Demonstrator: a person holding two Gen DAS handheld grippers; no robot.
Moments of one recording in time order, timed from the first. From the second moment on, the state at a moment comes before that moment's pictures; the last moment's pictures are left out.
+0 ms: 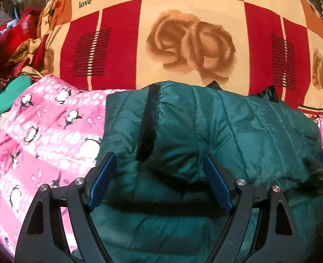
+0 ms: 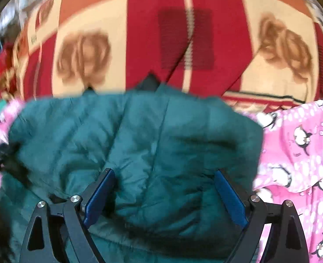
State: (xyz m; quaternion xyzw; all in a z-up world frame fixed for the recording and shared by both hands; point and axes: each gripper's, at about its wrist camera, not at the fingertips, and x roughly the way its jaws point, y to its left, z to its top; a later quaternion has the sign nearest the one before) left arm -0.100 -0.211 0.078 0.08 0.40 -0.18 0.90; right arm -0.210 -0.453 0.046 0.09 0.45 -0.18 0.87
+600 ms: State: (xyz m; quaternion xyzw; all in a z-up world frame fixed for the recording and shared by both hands) left arm -0.164 -0.161 0.104 0.09 0.38 -0.18 0.90; right arm -0.310 -0.440 0.082 0.12 0.44 -0.20 0.87
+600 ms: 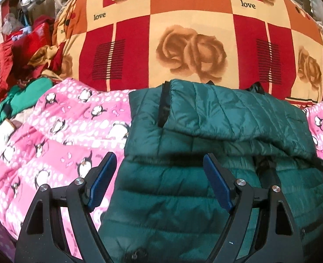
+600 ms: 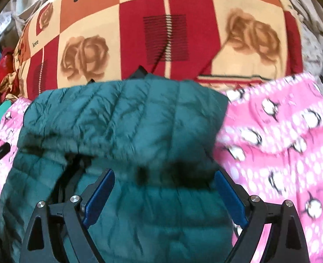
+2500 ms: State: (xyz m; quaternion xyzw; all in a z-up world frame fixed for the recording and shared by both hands) left arm -0.191 -0.143 0.078 0.08 0.41 -0.17 0.89; right arm -0.300 -0.488 0.060 0.21 0.41 -0.24 0.85
